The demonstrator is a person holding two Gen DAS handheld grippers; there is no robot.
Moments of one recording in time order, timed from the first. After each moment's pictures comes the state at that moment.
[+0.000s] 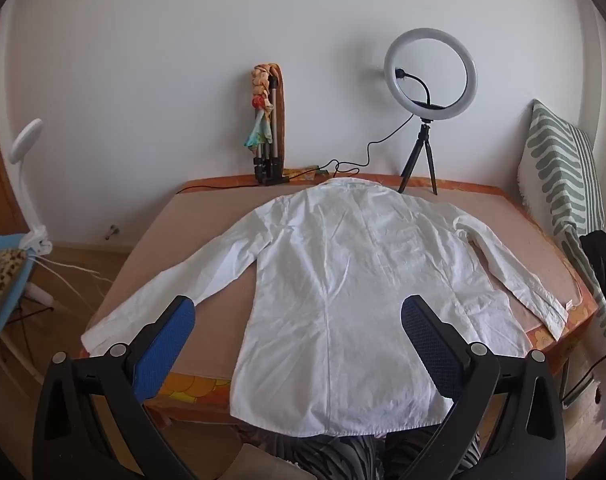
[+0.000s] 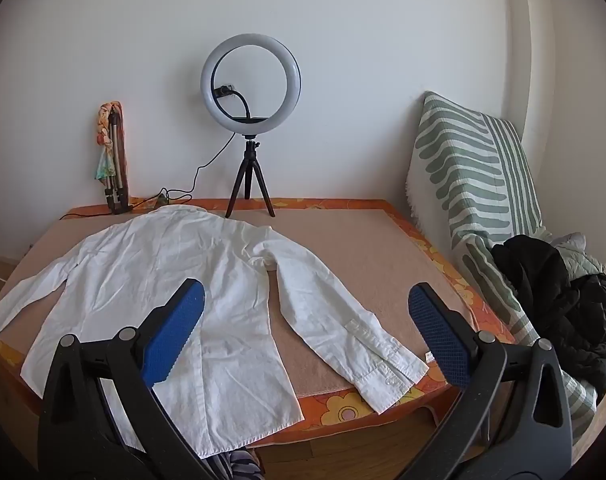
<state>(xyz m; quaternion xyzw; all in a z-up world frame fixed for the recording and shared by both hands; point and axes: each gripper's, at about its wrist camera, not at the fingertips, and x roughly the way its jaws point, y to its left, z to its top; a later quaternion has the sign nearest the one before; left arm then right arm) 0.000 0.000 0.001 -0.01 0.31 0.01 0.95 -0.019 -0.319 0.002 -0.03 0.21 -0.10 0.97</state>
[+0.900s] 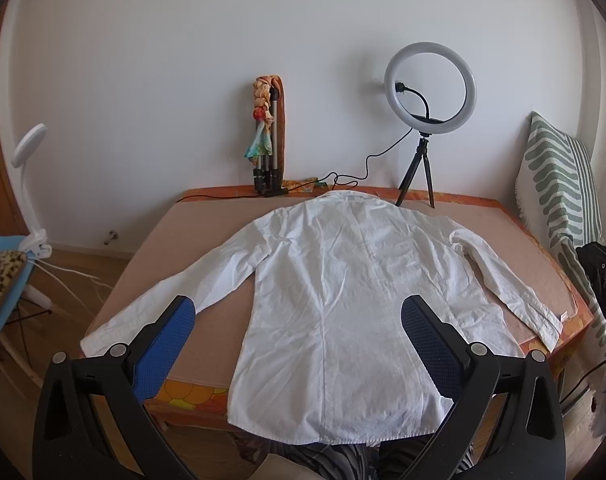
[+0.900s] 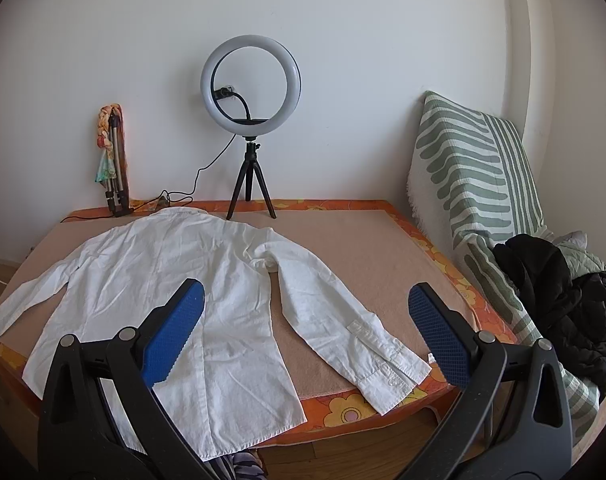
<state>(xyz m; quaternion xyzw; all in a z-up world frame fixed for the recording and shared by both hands) -0.001 0.003 0.012 -0.02 0.29 0.01 0.96 -0.017 -0.317 0.004 -0.03 0.21 -0.10 0.97</state>
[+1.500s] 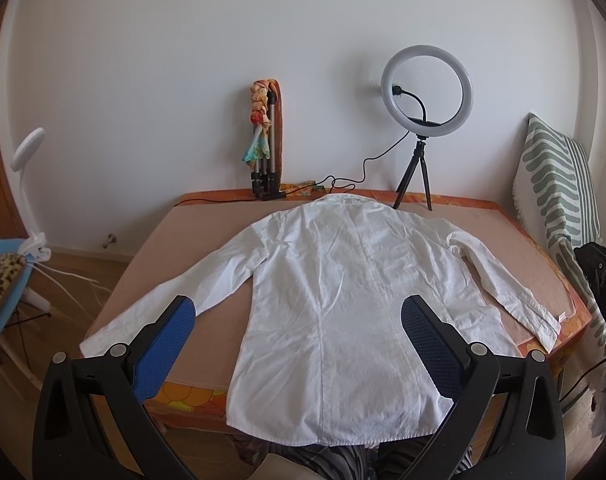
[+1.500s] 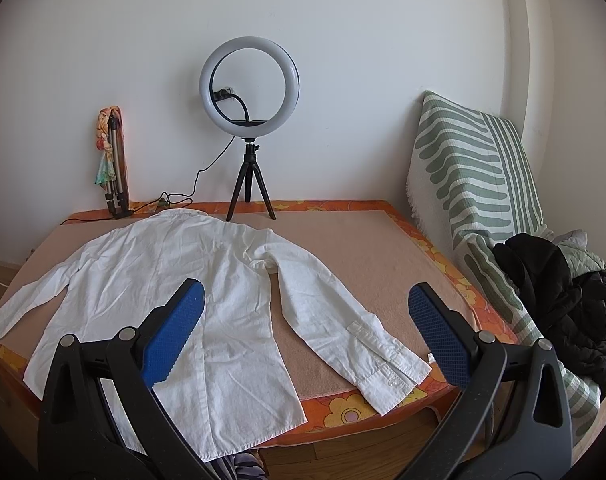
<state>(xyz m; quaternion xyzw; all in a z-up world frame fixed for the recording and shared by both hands) -0.003 -0.001 0.015 -0.02 0.29 0.00 0.96 -0.017 -0.318 0.005 -0.03 0.21 -0.10 0.97</state>
